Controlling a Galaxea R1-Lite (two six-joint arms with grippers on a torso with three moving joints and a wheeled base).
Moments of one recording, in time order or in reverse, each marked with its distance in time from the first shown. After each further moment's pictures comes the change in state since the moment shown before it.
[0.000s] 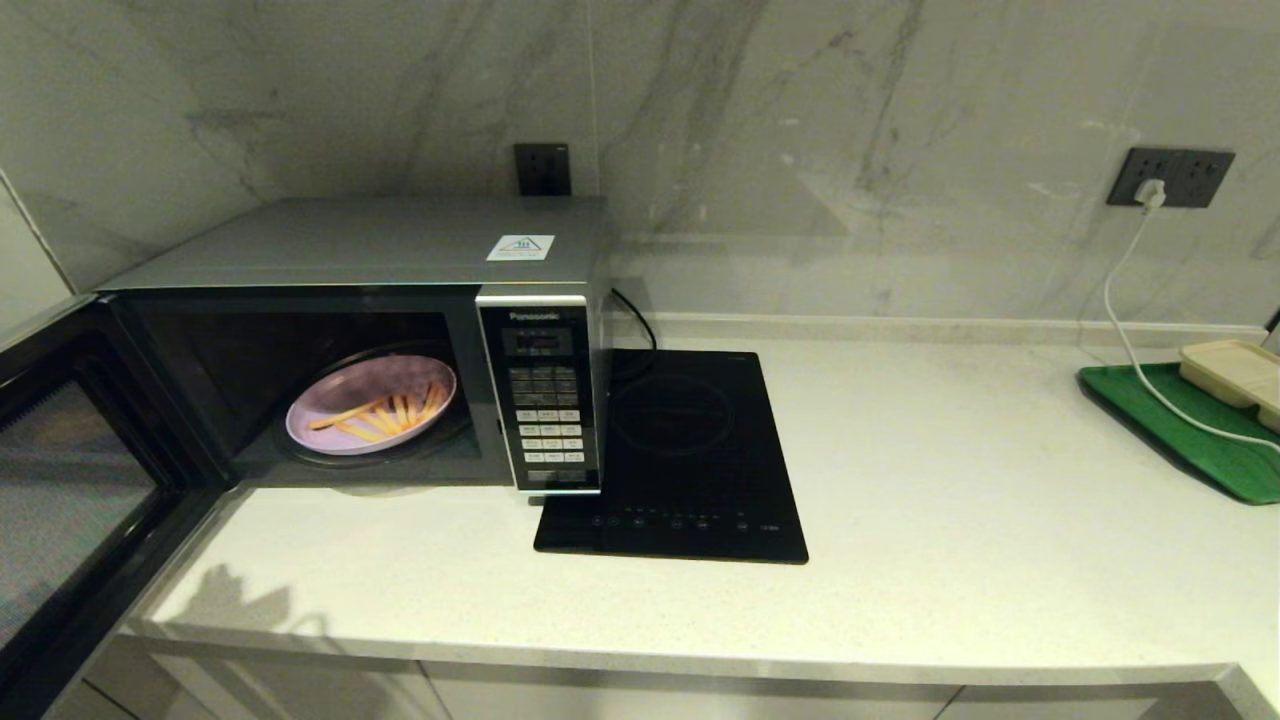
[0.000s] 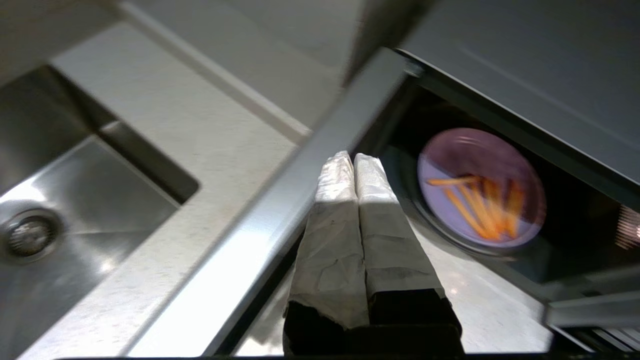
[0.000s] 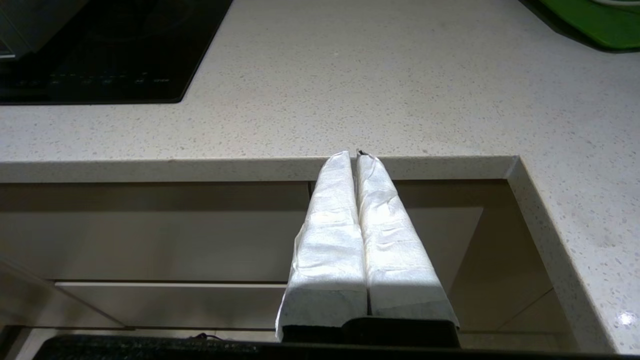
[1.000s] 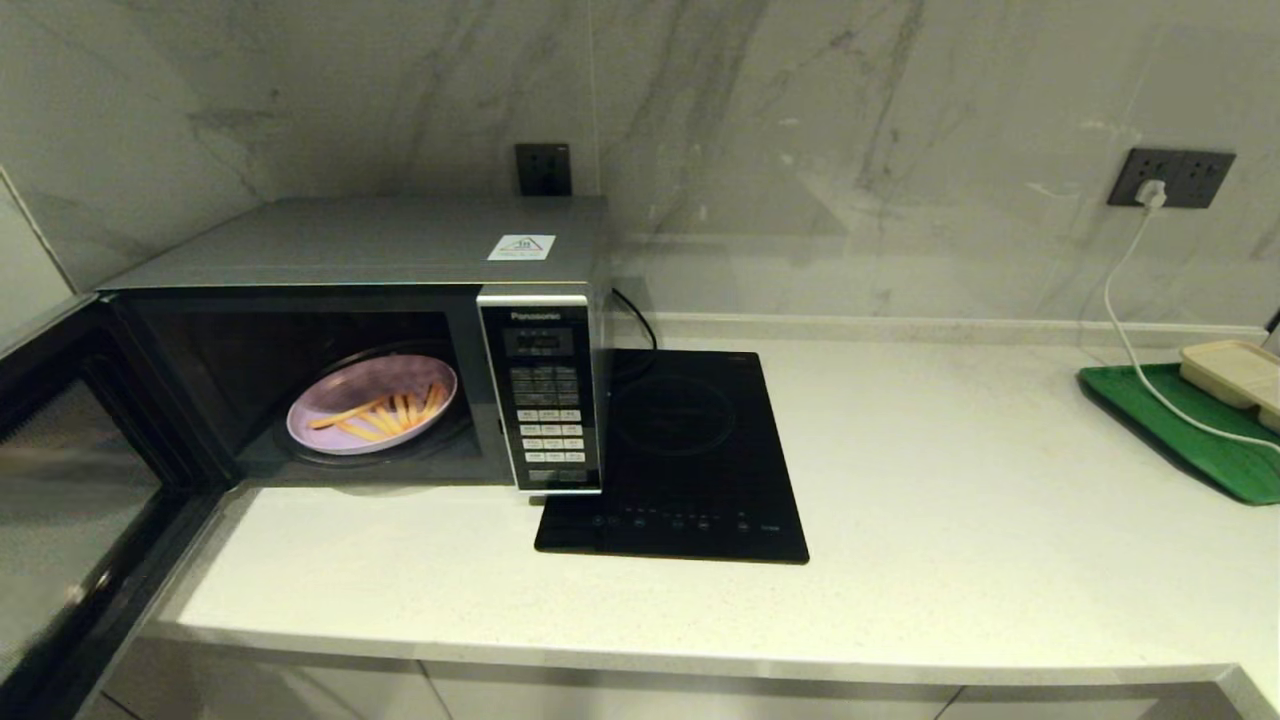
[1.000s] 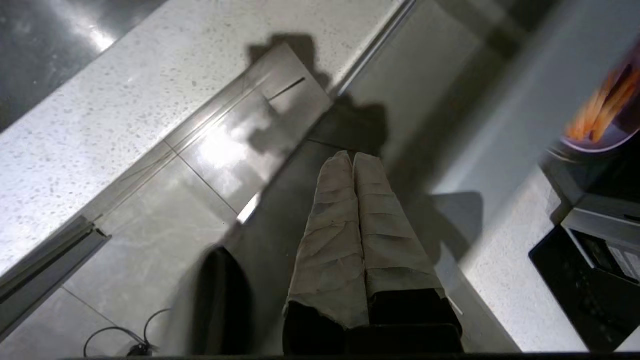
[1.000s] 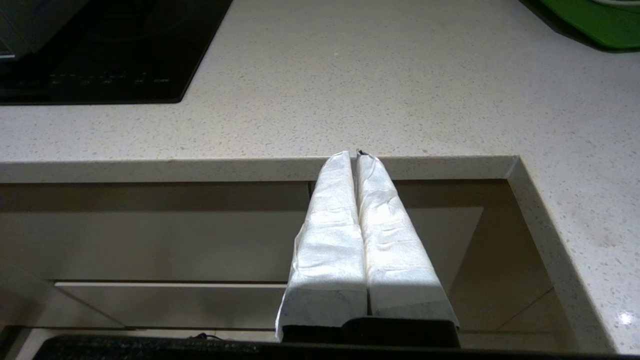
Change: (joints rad) left arm 0.220 0.352 -0.334 0.634 -0.159 0.055; right arm 0.000 0.000 0.000 0.000 0.000 0.000
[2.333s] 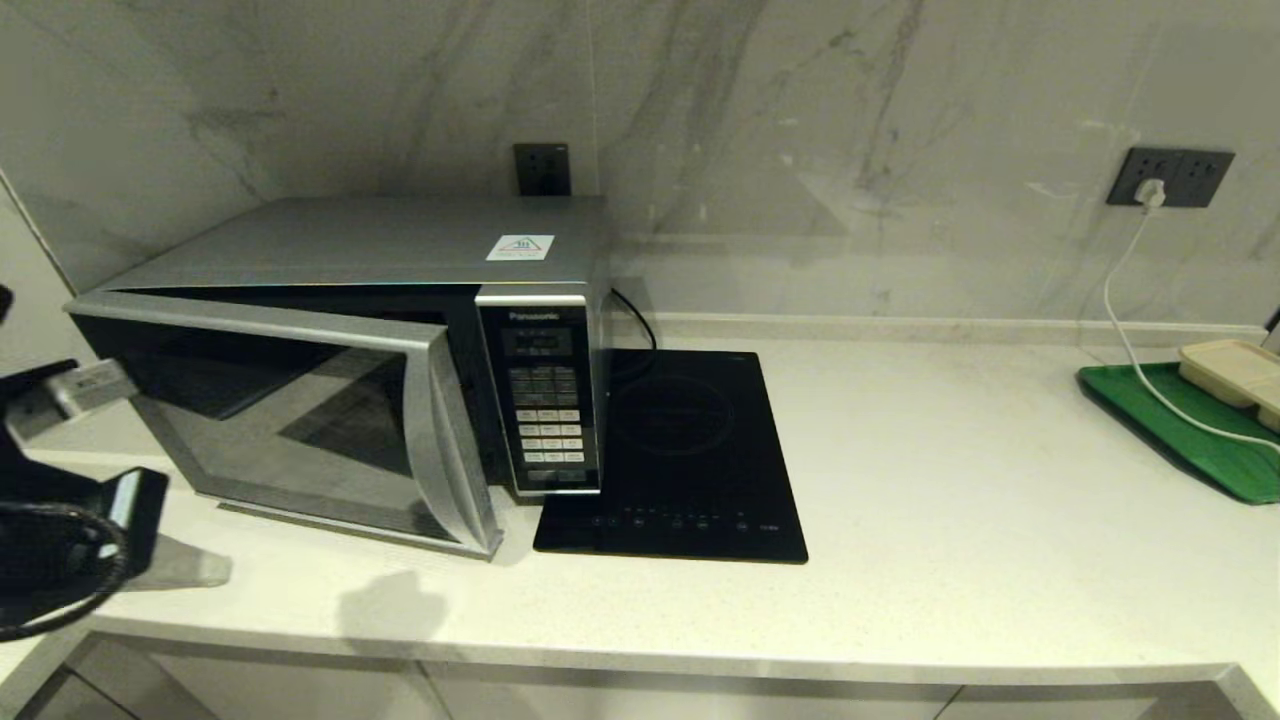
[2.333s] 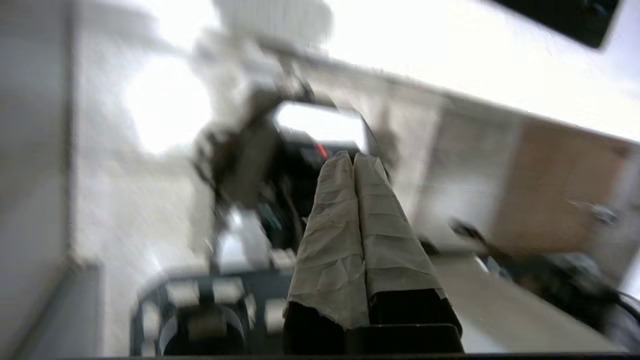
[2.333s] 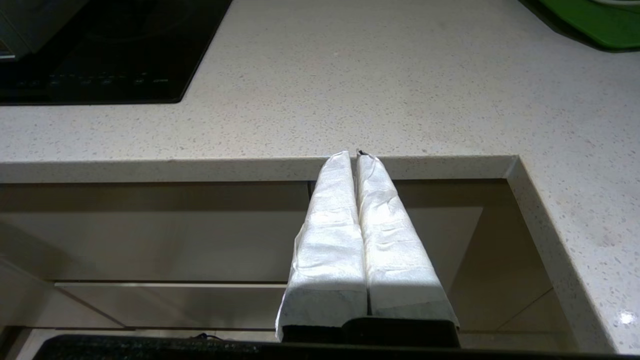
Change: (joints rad) left arm -0.893 -0.331 0.664 -0.310 0.073 -0.200; right arm 0.000 0.000 0.000 0.000 0.000 0.000
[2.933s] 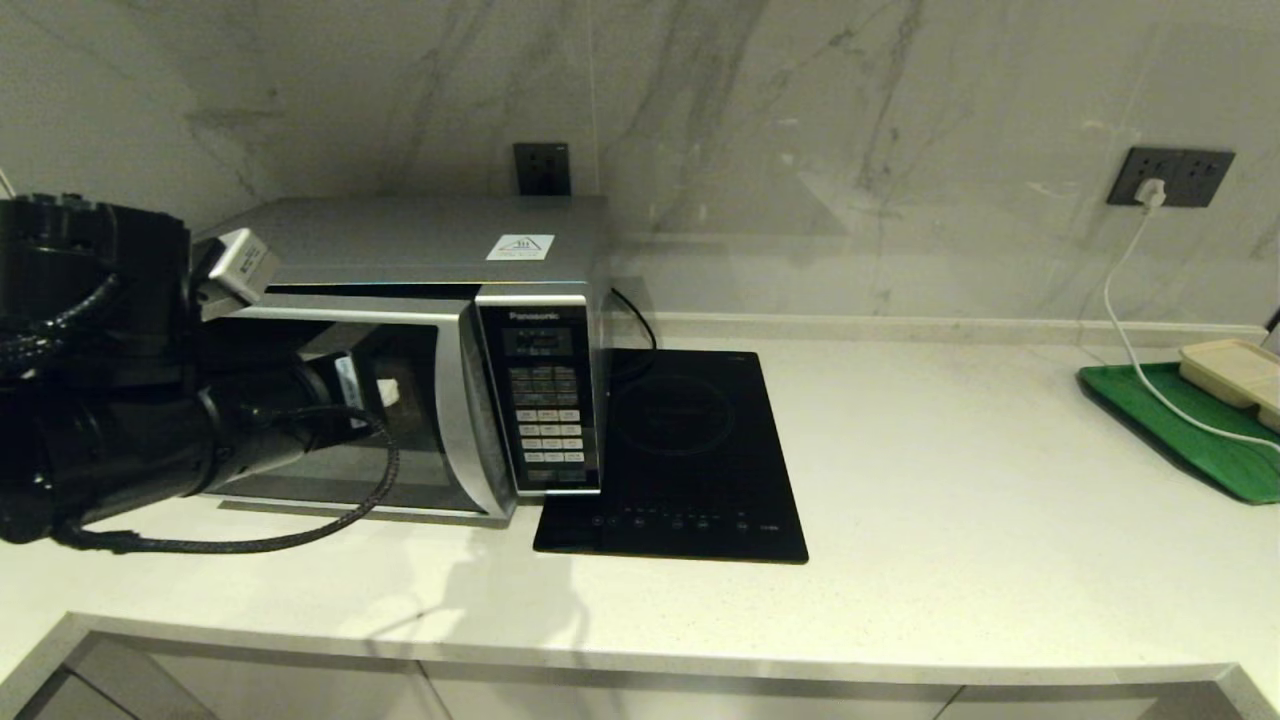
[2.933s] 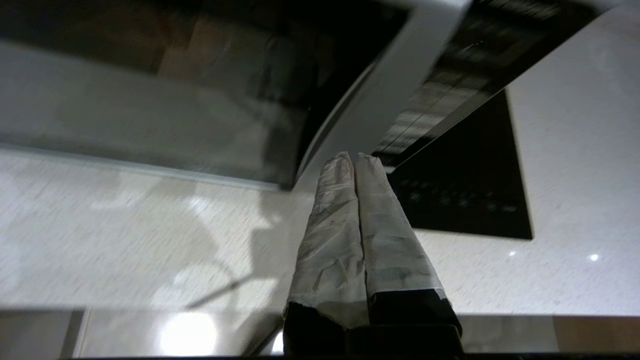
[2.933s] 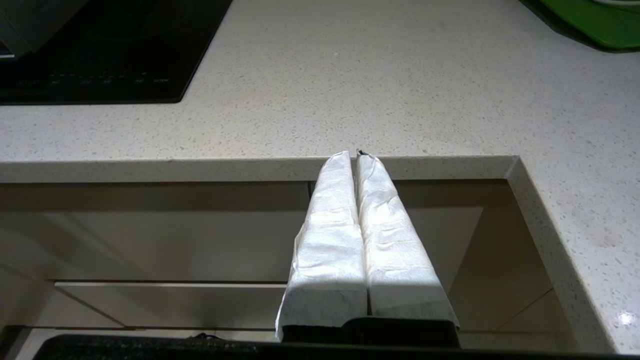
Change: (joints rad) left arm -0.409 0.073 0.189 -0.857 0.427 -0.107; right arm 0.000 0.000 0.000 0.000 0.000 0.000
